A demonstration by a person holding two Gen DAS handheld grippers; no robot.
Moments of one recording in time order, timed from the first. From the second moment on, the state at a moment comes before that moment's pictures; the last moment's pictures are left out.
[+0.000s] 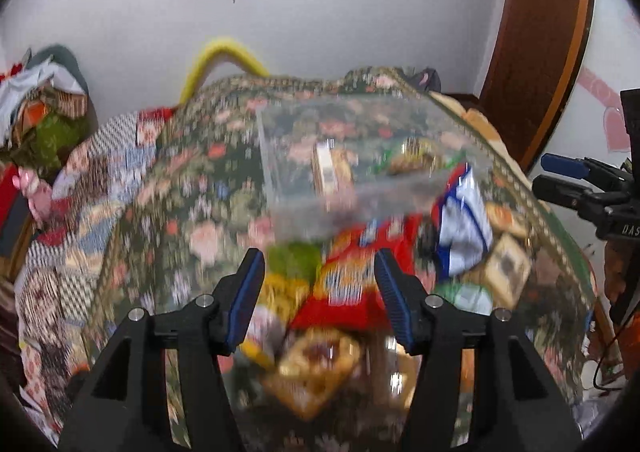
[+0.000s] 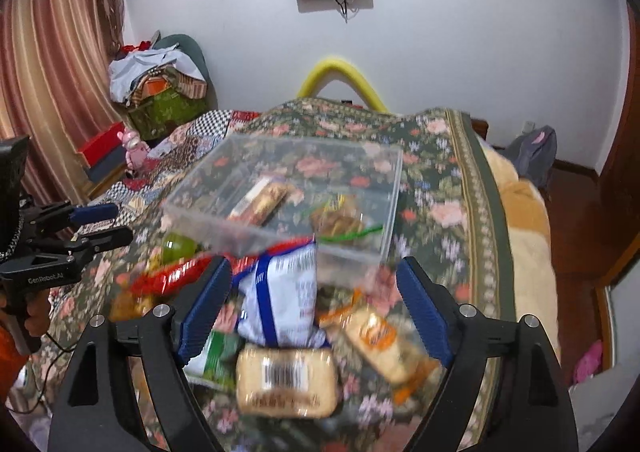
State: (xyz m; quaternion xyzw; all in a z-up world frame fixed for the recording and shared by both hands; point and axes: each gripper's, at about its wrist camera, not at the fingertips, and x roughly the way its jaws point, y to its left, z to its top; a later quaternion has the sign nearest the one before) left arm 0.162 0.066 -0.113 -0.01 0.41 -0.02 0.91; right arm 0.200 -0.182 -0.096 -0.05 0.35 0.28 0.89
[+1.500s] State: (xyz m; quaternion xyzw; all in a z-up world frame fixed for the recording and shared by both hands) left arm 0.124 0.065 -0.182 -0.04 0.45 -0.01 0.89; right arm 0.167 -0.192 -0.177 -0.01 0.45 0.27 0.85
